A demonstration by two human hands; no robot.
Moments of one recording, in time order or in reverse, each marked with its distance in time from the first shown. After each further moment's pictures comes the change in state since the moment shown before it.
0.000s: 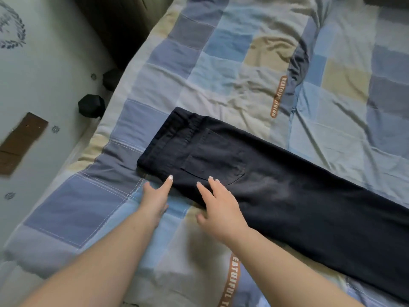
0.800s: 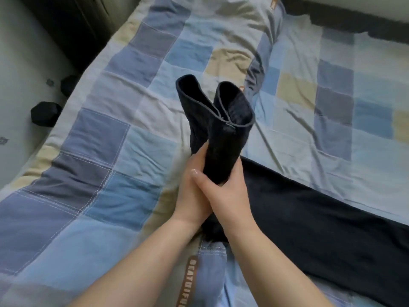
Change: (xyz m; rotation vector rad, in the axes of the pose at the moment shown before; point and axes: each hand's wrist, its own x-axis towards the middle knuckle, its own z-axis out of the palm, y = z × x) left_hand -0.135 0.058 0.132 -0.144 -0.579 0.862; right_hand -0.032 0.010 -0.097 1.080 0.617 0.083
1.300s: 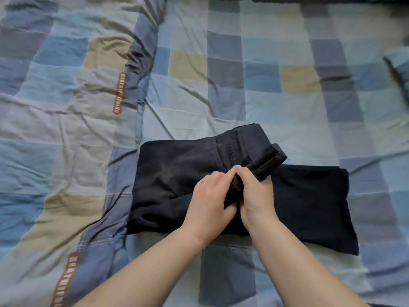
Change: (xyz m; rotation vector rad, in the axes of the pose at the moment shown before) left_hand -0.076 -0.057 0.272 0.840 -0.454 0.255; right_hand -0.041 0.040 -0.319 0.455 0.512 0.236
